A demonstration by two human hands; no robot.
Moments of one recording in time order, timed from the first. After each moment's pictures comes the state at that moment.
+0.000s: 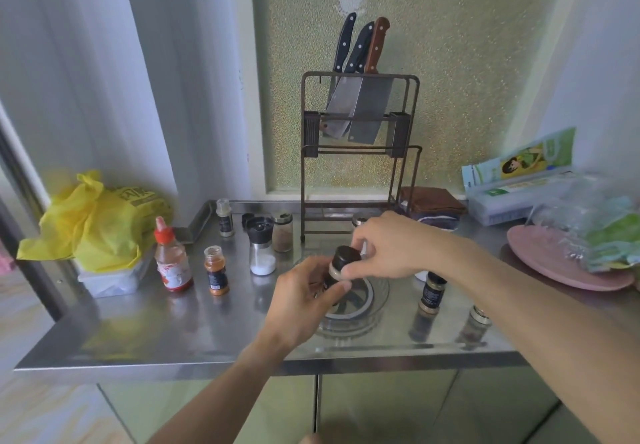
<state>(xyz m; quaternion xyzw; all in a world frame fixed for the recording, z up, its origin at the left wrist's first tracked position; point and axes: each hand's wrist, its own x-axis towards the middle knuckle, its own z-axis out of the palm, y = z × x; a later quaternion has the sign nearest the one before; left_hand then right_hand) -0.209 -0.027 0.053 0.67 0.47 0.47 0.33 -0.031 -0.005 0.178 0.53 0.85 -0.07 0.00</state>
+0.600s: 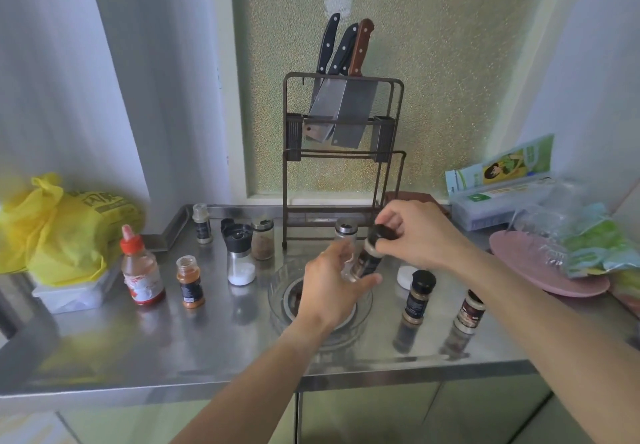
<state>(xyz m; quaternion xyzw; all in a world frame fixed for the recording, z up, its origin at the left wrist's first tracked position) -0.137 0.015 0.066 0.68 0.50 0.46 0.28 0.026 0.016 0.172 0.62 0.75 -0.07 -0.21</state>
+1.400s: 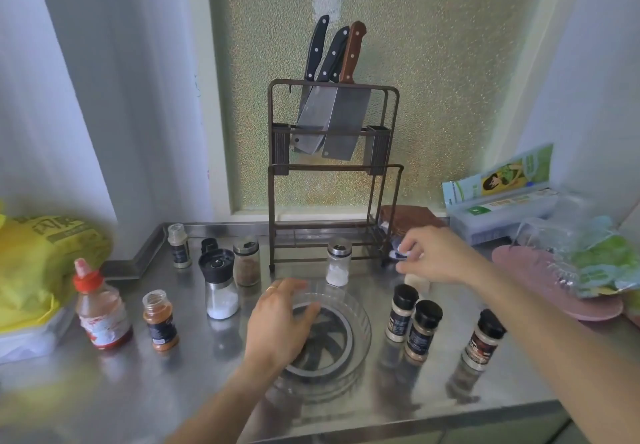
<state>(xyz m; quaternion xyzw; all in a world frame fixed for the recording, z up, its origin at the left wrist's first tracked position) -0.184 0.068 0.024 0.69 0.60 0.36 0.17 0.081 0.086 0.147 0.70 0.70 -0.09 -0.08</state>
